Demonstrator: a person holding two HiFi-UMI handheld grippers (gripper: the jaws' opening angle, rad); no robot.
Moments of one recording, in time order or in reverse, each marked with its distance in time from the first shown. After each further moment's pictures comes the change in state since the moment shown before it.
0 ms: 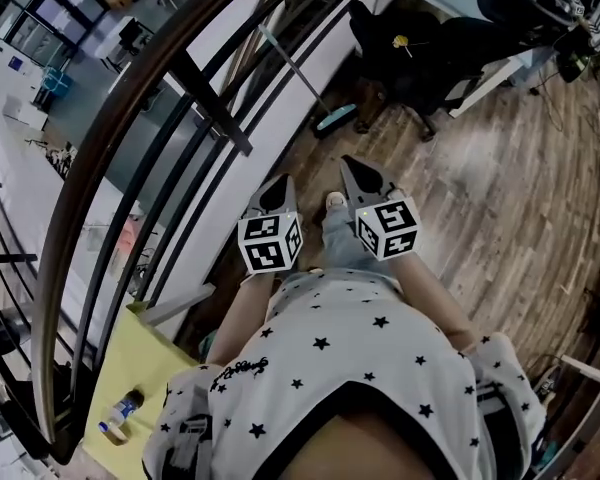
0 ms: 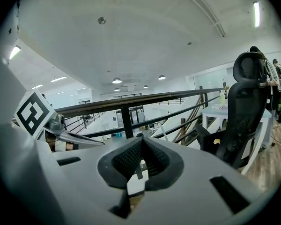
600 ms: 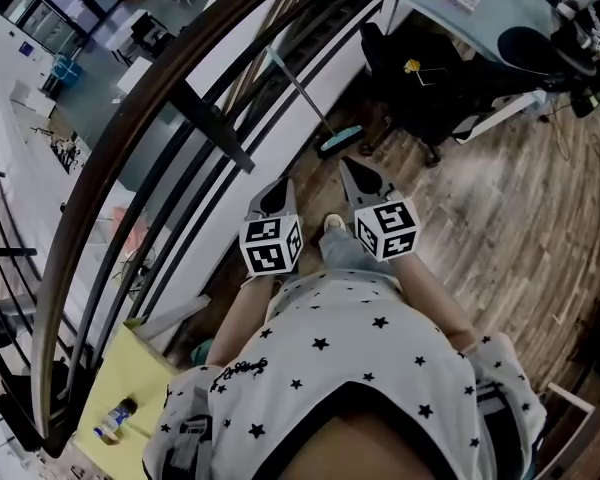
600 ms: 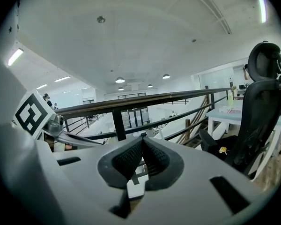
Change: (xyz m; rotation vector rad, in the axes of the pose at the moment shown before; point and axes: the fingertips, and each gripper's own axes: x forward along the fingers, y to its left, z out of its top) left arm 0.075 0.016 0.054 -0.024 -0.006 0.064; right arm 0.076 -0.059 0.040 -0.025 0.012 0.062
